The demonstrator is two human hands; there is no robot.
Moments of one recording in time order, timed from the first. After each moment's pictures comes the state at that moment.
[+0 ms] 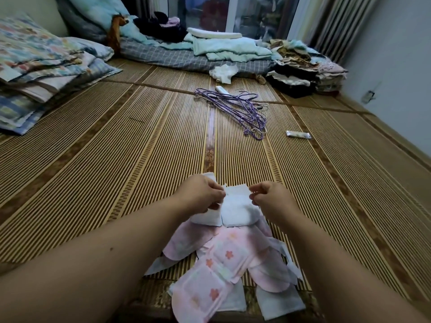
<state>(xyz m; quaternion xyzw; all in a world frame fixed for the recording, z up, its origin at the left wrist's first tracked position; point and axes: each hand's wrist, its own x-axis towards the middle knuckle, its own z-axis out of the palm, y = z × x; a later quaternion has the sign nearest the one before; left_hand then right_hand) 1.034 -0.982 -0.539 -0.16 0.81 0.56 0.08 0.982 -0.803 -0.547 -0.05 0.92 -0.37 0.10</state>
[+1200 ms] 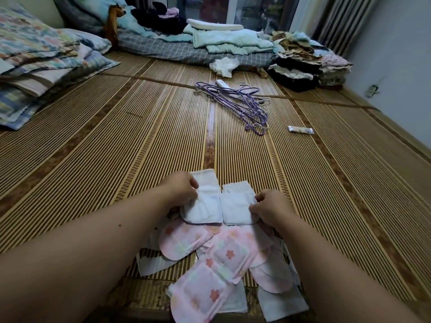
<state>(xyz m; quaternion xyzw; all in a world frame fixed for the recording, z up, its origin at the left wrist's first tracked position) 1.009 -1.029 -0.574 -0.18 0.92 0.33 0.10 0.973 -0.805 -0.570 0.01 0.94 -0.30 0.16</state>
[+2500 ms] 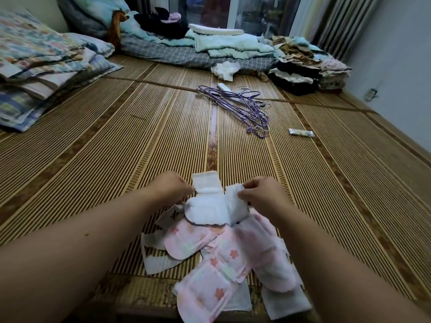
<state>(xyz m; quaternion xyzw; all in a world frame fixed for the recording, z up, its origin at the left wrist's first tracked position) 1.033 -1.048 -0.559 -0.22 0.88 0.41 0.08 0.988 -0.833 -0.537 -0.05 0.90 -0.40 0.15</state>
